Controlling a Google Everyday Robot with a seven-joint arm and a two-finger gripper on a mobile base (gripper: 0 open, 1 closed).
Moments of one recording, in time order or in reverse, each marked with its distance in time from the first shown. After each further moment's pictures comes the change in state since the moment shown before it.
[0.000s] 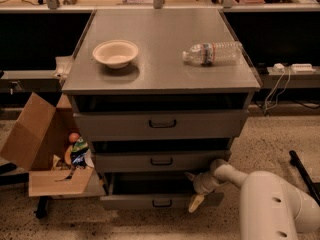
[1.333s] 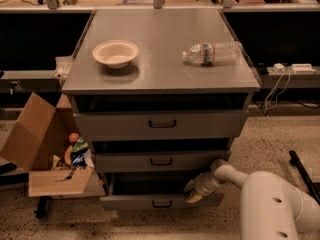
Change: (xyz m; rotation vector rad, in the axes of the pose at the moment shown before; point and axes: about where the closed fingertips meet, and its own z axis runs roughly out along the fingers) arm 0.000 0.000 0.000 0.000 0.000 0.000
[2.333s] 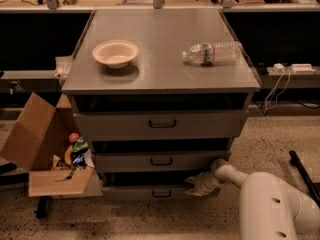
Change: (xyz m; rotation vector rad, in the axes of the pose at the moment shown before) arm 0.004 0.001 0.006 0.000 0.000 0.000
